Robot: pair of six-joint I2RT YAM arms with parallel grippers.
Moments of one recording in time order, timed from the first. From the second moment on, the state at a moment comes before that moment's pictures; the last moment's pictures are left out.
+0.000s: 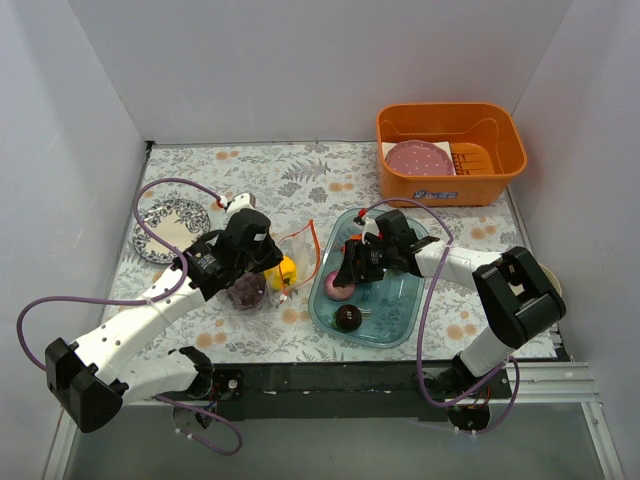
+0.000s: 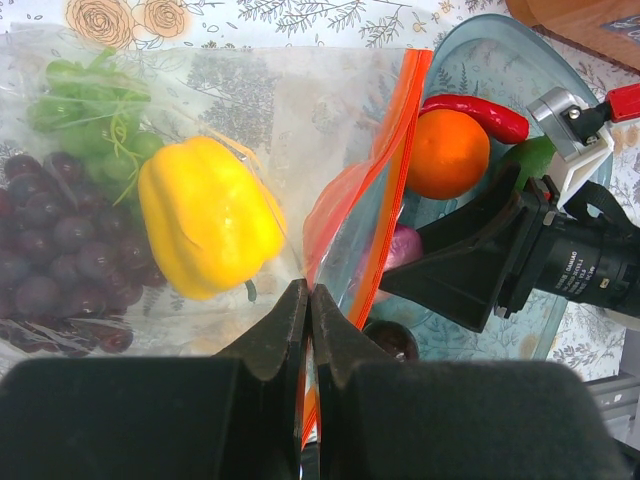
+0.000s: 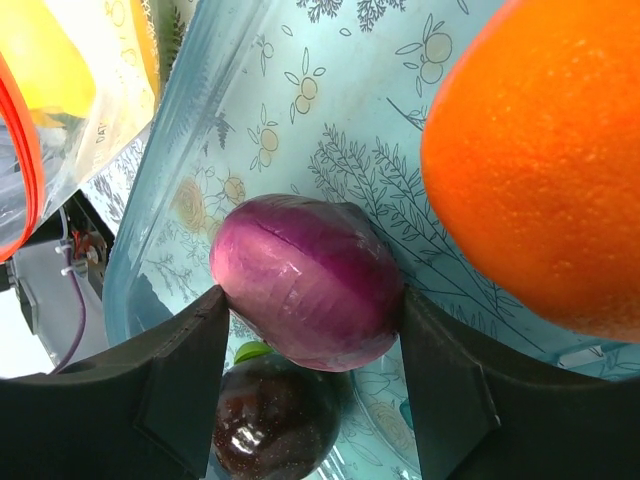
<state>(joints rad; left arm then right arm) -0.72 1.08 0.99 -0.65 -0.28 -0.89 0.58 1.60 0.79 -0.07 -0.59 0.45</state>
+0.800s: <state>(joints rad) -0.72 1.09 0.99 -0.65 -0.28 -0.88 0.58 1.44 0.79 -0.20 -0.49 0.41</state>
